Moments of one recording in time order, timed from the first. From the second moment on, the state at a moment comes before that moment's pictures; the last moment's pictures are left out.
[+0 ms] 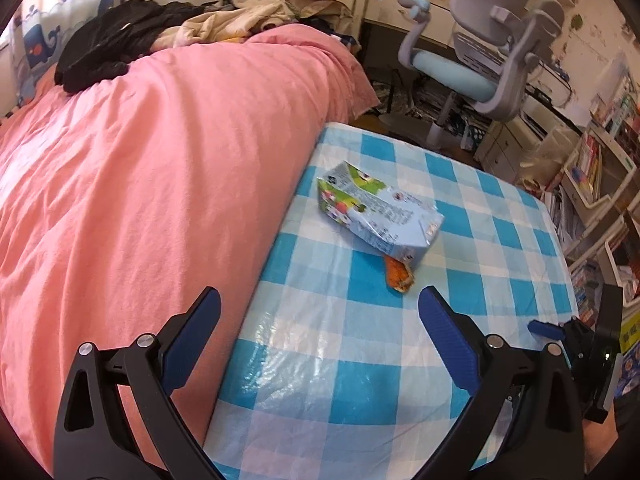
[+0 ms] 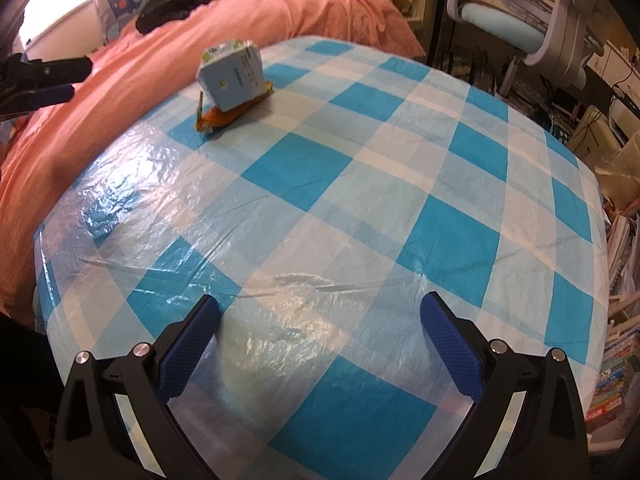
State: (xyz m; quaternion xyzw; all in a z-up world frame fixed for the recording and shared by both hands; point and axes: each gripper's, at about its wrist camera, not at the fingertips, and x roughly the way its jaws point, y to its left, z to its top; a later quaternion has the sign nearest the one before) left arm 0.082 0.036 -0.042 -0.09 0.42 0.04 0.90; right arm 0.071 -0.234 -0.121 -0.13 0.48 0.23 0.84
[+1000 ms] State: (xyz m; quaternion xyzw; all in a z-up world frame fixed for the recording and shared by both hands) left arm 0.075 0.110 -0.030 -0.21 0.38 0.13 0.89; right arm 0.161 -0.075 -0.073 -0.21 0.43 0.30 0.83
